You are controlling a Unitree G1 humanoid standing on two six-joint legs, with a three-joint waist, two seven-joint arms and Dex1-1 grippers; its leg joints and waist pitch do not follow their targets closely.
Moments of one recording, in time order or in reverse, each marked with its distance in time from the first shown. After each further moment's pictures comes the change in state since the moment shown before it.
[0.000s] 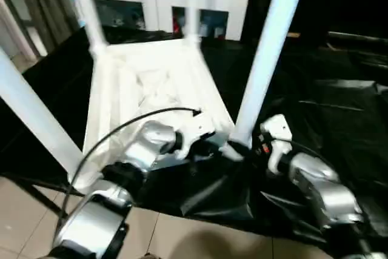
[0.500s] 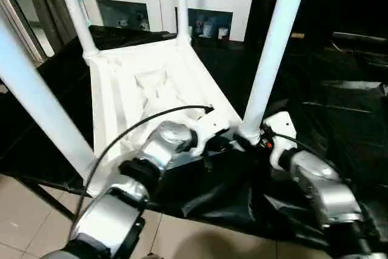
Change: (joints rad) left arm -0.017 -0.021 0.000 0.044 -0.001 -0.034 -0.033; right arm 0.018 -0.091 0.015 -0.028 -0.013 -0.022 0.117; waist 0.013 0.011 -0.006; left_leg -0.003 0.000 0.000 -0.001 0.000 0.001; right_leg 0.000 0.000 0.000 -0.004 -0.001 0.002
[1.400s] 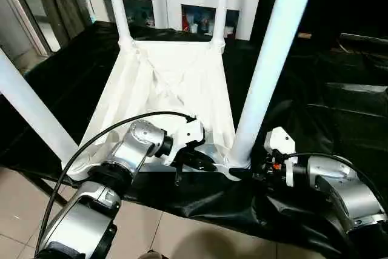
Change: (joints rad) left arm 0.081 0.168 -0.018 -0.136 -0.080 -0.034 -0.395; right arm 0.017 -0.168 0.096 -0.037 0.090 -0.041 0.439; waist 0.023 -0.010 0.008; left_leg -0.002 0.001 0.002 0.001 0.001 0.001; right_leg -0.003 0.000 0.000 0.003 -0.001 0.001
